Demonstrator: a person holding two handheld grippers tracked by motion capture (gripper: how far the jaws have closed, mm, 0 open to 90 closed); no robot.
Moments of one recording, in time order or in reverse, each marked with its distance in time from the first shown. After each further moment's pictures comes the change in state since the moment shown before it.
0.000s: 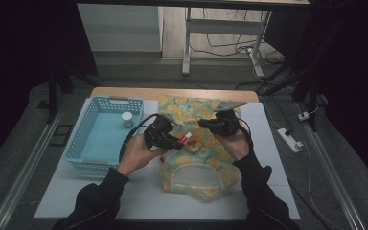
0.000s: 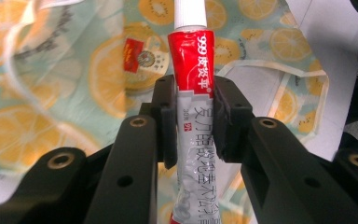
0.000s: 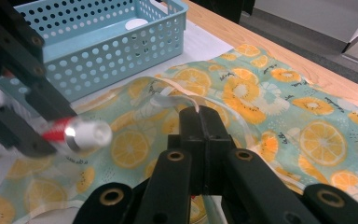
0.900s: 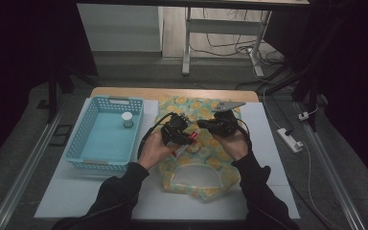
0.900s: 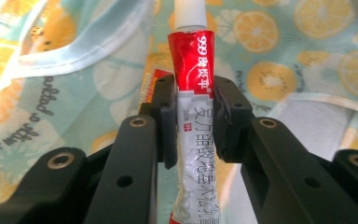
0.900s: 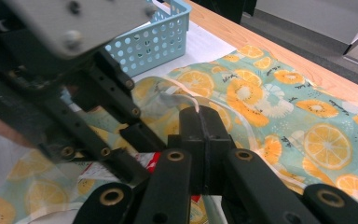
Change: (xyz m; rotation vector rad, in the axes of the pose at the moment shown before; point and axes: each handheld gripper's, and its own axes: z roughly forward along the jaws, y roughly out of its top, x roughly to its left) left arm 0.023 0.025 0.052 0.017 0.109 -0.024; right arm 0.003 0.000 0.003 -0.001 0.004 -0.006
